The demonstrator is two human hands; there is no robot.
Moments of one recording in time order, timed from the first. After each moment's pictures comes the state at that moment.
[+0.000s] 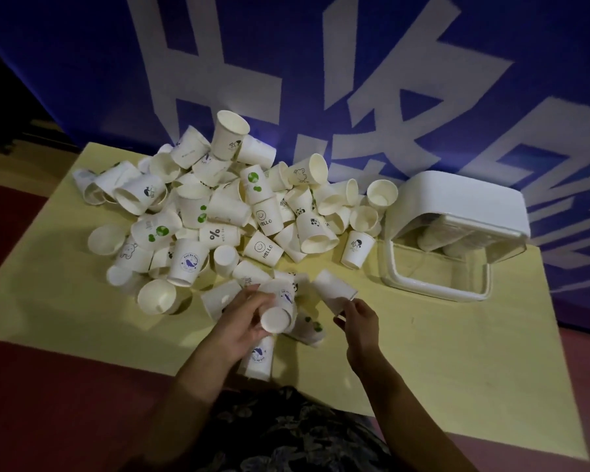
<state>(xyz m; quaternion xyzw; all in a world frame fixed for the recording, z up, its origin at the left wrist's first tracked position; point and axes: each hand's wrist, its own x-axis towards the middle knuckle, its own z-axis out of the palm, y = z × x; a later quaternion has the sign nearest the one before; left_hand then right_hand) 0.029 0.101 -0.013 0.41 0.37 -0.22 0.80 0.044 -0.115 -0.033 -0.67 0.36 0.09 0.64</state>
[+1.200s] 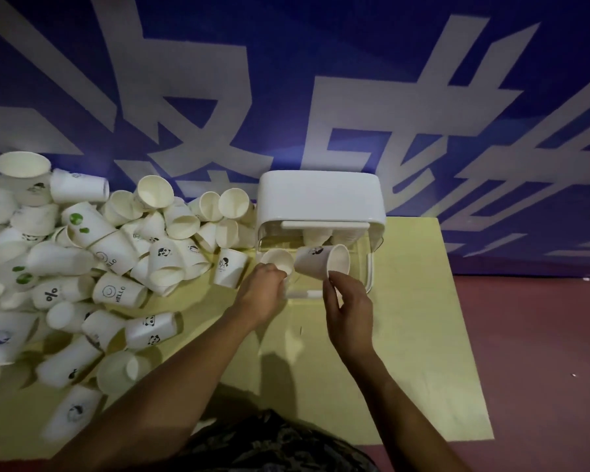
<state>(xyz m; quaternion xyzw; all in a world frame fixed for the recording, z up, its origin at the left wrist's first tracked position) 0.178 -0.214 -0.010 0.95 -0.14 -0.18 0.19 0.103 -0.377 0.018 -0.90 0.09 -0.14 0.41</state>
